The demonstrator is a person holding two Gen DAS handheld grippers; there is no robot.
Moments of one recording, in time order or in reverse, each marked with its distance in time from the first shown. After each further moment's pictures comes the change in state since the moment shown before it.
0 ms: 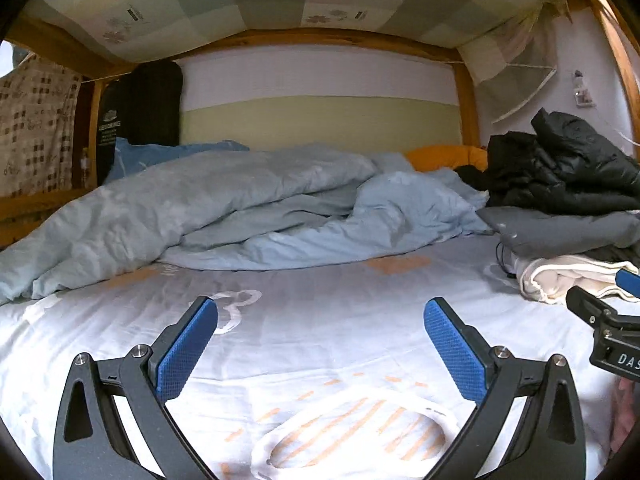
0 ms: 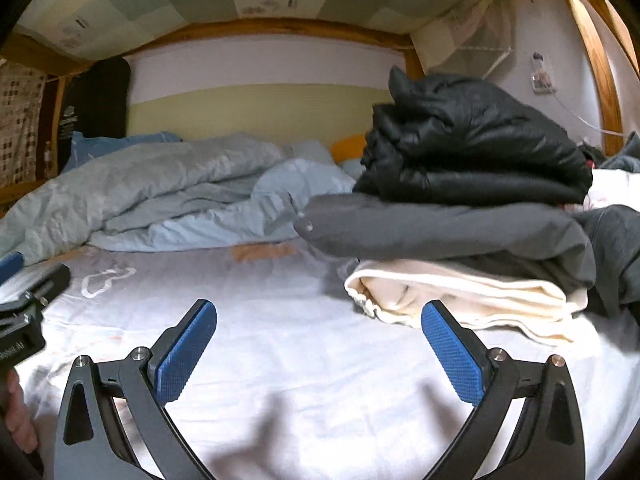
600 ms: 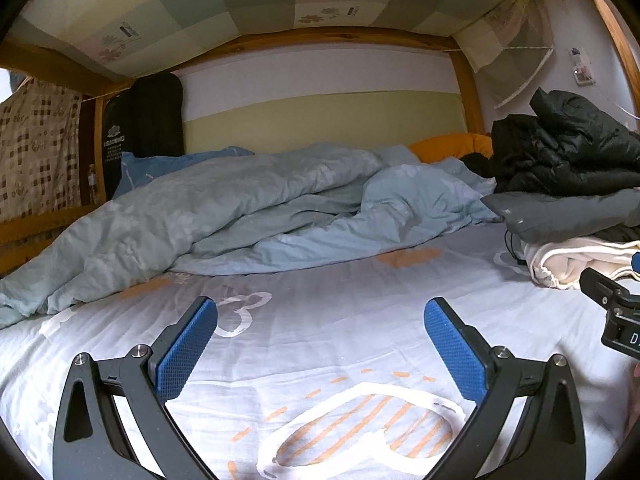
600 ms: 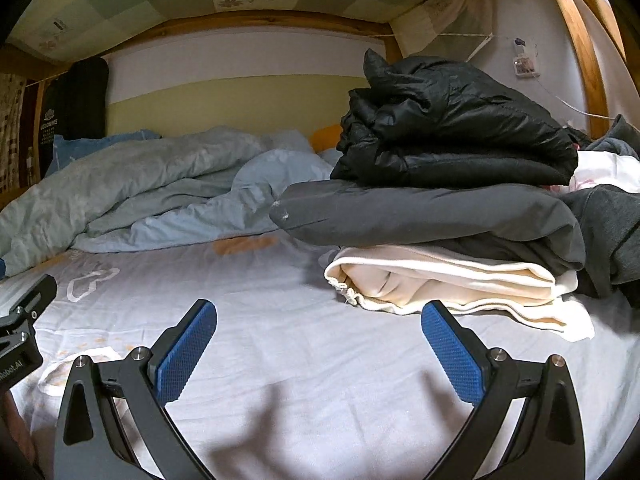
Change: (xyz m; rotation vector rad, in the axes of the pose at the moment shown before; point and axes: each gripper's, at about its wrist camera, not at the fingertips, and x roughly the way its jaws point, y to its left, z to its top) left arm -0.002 -0.010 -0.001 0.058 -0.001 0.051; right arm 0.005 -0.009 0.000 0.041 0.020 -0.054
